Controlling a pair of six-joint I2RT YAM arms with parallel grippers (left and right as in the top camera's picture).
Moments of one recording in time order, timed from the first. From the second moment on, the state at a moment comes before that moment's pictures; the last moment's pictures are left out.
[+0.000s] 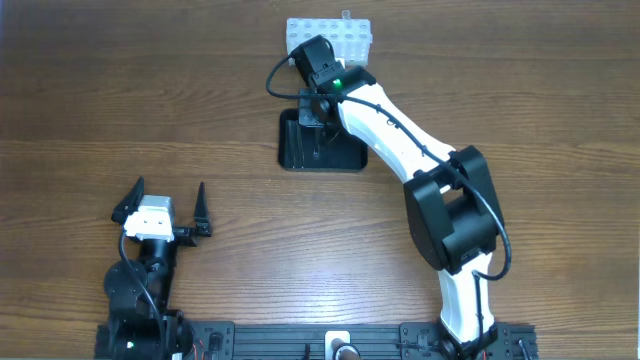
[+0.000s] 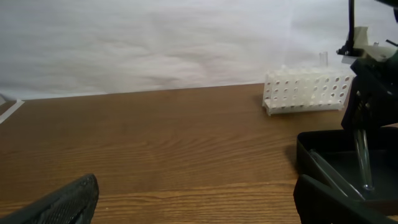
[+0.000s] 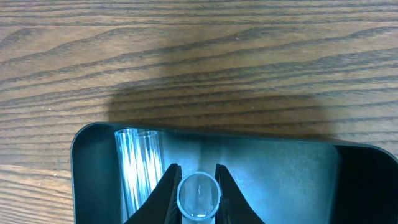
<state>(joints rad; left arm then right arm) 0.02 0.01 0.01 -0.07 0.07 0.06 0.53 2.13 1.68 -0.73 0.06 0.52</state>
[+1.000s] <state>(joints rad) 0.02 0.01 0.01 -0.07 0.07 0.06 0.53 2.18 1.69 -0.72 0.06 0.52</state>
